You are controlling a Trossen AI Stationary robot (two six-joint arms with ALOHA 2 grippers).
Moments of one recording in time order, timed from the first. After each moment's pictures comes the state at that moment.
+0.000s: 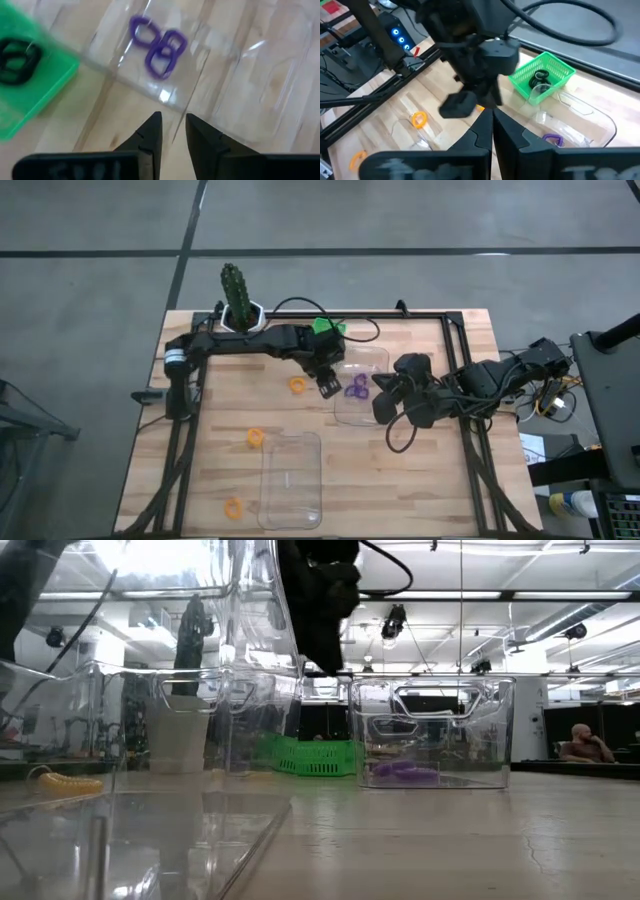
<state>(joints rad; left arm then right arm) 0.17 1.88 1.73 -0.90 0.09 -0.31 0.41 1.38 1.53 -1.00 0.82 1.03</state>
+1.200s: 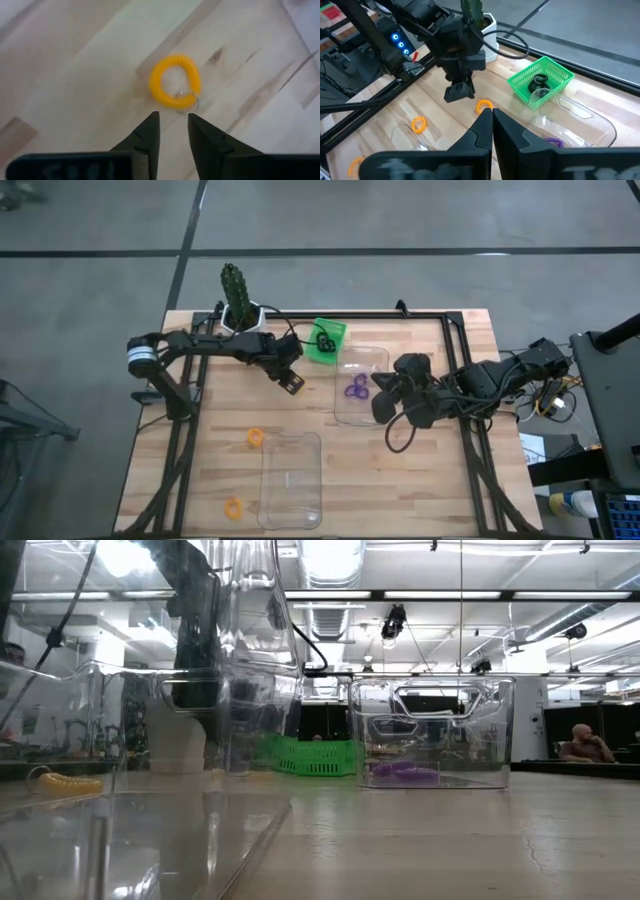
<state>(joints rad) 0.32 1.60 1.06 -0.67 0.08 -0.50 0.41 1.39 1.53 -0.98 0.84 1.03</state>
